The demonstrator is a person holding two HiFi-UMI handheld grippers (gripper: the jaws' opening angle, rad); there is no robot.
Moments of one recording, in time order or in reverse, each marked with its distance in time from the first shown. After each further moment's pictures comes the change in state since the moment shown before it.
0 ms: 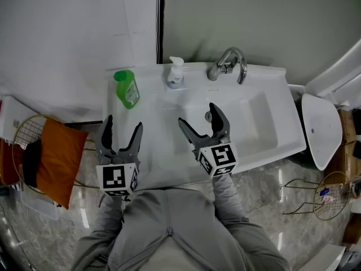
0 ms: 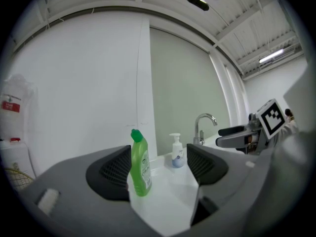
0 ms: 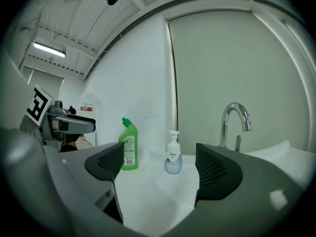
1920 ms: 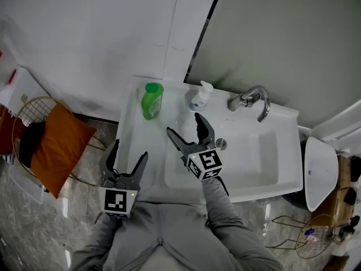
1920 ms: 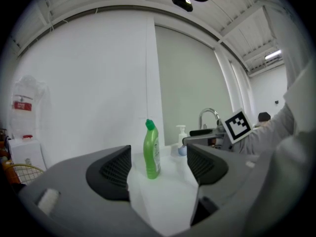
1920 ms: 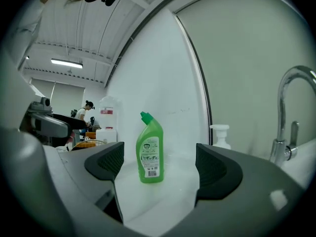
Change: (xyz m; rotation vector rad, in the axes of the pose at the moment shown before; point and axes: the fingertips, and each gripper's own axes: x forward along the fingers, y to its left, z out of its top) left arm -0.052 0.021 -0.022 -0.022 0.075 0.054; right arm 0.095 0.077 -0.018 0.016 -0.013 0.280
